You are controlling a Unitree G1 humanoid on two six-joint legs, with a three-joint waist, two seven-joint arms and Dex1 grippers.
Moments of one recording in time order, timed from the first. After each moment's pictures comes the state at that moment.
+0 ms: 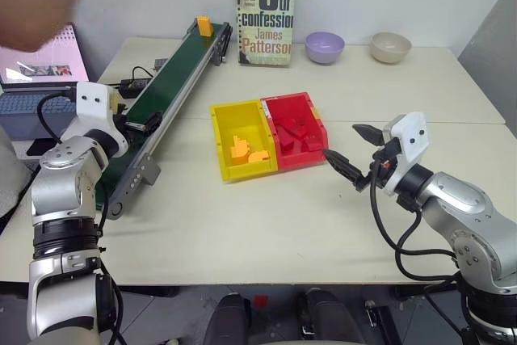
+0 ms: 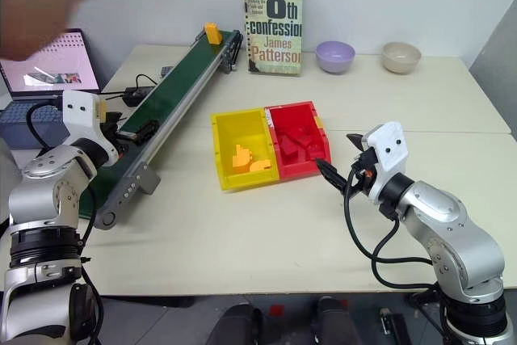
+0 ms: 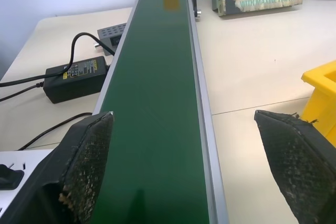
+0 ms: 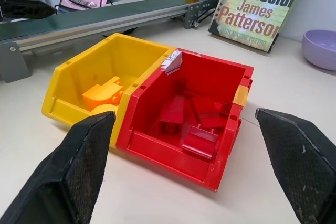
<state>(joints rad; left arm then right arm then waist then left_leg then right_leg) -0.57 0.67 0.30 0.27 -0.27 0.48 -0.49 -0.26 -0.53 -0.10 -0.65 0.53 0.79 0.39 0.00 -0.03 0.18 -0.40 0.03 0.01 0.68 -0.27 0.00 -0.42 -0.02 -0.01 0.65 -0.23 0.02</state>
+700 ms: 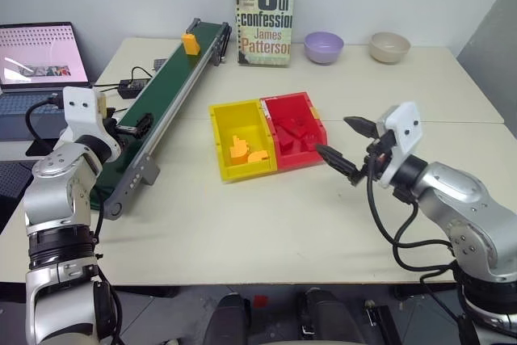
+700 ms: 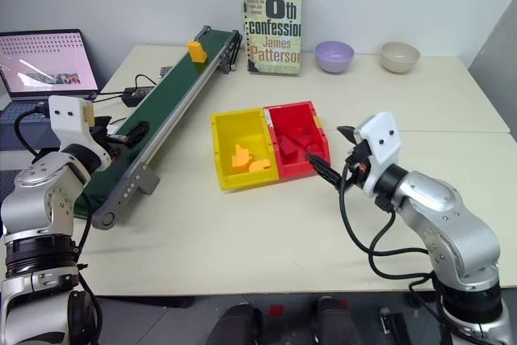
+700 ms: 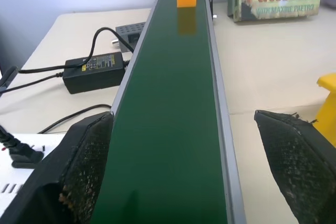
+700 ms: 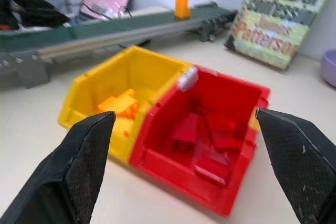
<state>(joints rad) -0.52 0.66 0.36 0.23 -0.32 0.49 -0.45 -0.39 -0.50 -0.05 -0.61 0.57 0.79 0.46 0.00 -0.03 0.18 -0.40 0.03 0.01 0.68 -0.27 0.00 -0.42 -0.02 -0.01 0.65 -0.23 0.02</state>
